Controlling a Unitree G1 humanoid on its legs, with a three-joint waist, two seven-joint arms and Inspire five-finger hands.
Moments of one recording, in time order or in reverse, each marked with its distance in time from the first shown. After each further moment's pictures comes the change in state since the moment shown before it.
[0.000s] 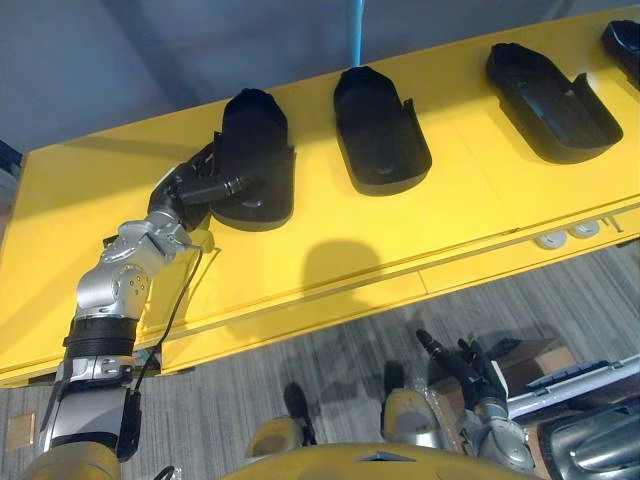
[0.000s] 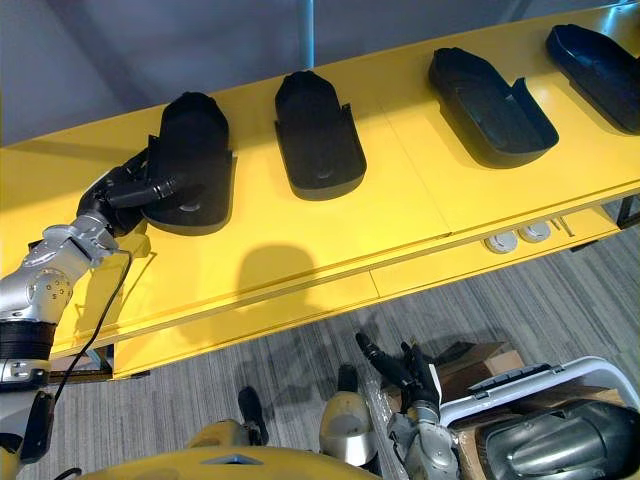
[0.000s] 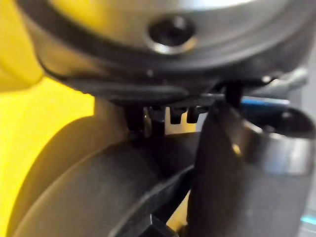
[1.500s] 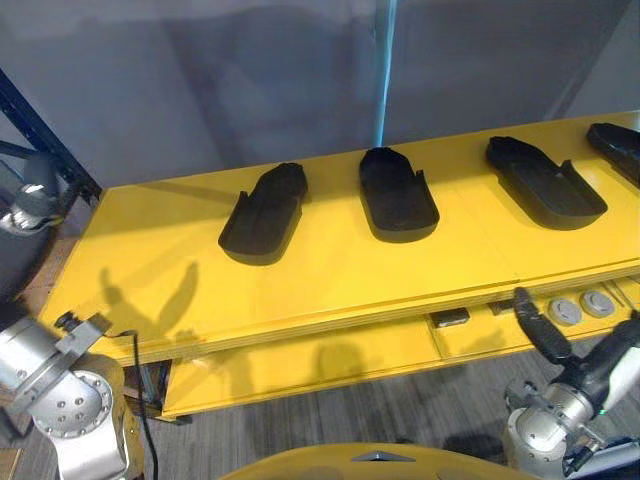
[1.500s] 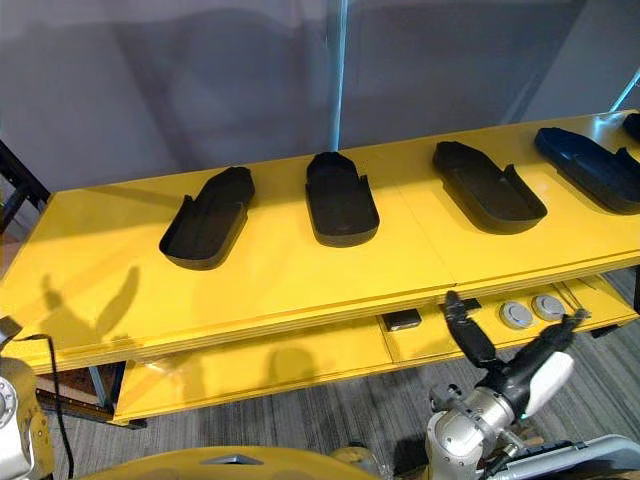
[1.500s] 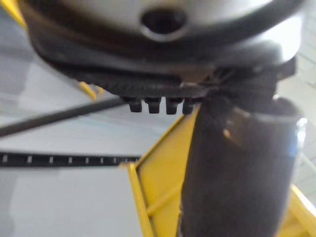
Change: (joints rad) left arm 0.716 -0.497 0.364 -0.873 0.636 -0.774 0.806; right arm 0.116 0.152 -0.201 -0.722 -0.483 0.037 -0.701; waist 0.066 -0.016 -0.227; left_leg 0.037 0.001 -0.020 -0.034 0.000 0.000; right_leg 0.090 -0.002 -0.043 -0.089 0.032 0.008
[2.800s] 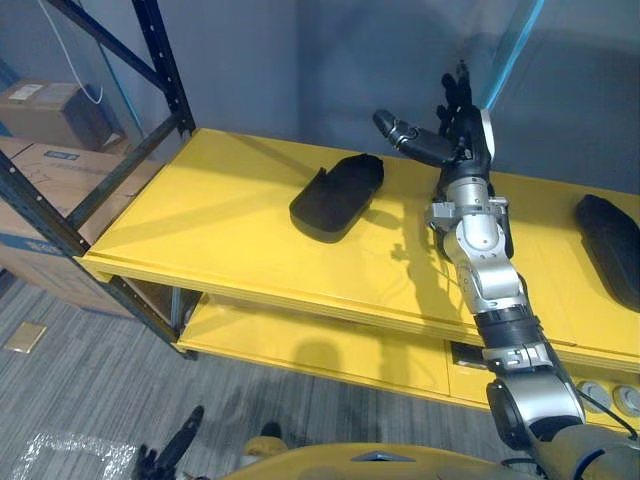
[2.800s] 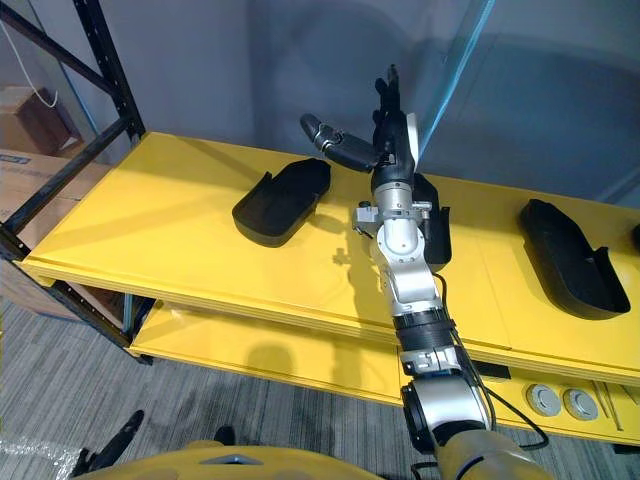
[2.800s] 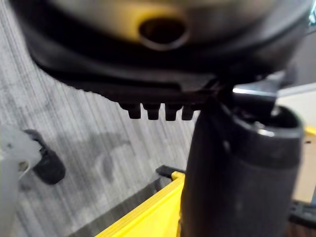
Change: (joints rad) left arm 0.049 -0.078 -0.047 1.346 -0.420 0.222 -0.580; right arm -0.994 -0.297 0.377 0.420 0.397 0.085 0.498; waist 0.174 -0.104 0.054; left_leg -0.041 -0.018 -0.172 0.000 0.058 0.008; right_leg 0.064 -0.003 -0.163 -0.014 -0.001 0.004
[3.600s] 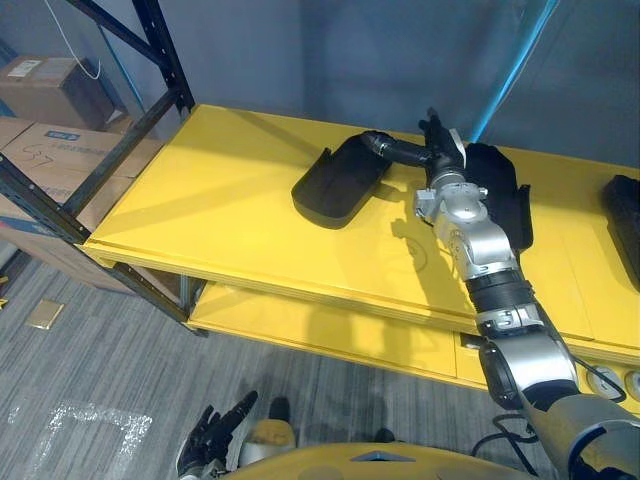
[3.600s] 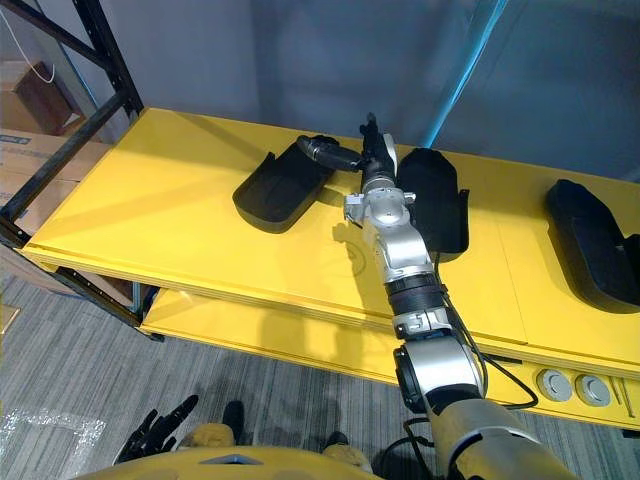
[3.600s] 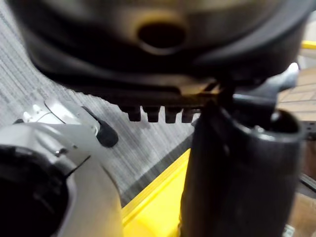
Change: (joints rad) left arm -0.005 0.034 -0.202 0.017 -0.025 0.069 -0.168; right arm -0.167 0.001 0.009 0.158 0.010 0.385 0.005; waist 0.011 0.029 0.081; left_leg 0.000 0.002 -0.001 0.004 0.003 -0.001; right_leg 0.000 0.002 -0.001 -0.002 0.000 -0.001
